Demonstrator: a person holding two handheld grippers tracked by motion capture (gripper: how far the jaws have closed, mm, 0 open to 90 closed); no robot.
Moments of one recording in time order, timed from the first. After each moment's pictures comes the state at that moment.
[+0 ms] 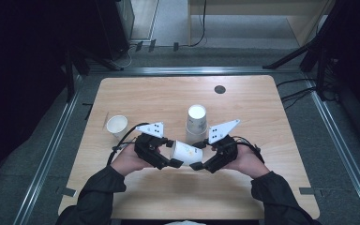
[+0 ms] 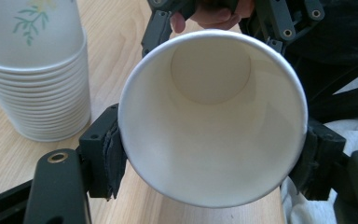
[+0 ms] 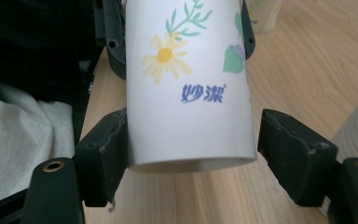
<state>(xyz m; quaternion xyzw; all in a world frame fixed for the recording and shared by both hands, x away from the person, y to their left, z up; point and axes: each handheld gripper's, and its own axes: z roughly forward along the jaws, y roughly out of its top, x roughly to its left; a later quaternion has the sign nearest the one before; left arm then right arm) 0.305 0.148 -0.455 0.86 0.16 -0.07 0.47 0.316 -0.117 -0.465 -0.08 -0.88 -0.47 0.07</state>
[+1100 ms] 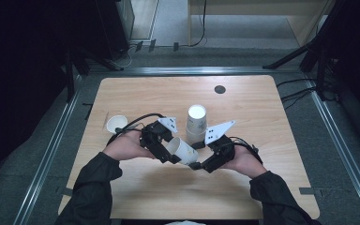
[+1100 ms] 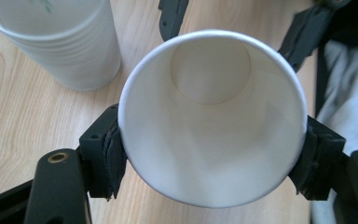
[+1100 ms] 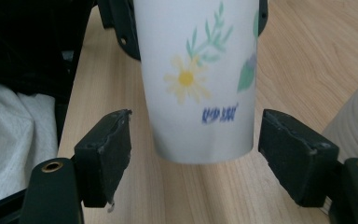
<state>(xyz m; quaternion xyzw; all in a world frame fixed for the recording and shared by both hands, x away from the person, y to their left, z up) 0.323 0.116 -0.428 0.95 0.14 -0.04 0.26 0.319 -0.109 -0.475 -0.09 -0.89 -0.45 0.05</state>
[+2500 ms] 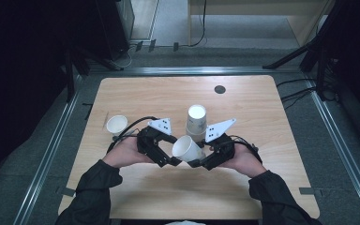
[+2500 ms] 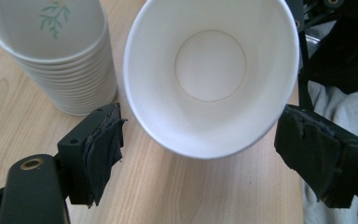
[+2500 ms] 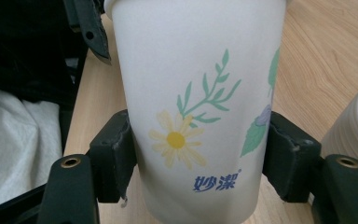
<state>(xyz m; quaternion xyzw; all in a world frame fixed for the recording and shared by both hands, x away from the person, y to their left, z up) 0.309 0.136 -0.430 0.92 0.16 -0.03 0.37 0.322 -0.110 -0.470 -0.09 -0.88 -0.46 0.06</state>
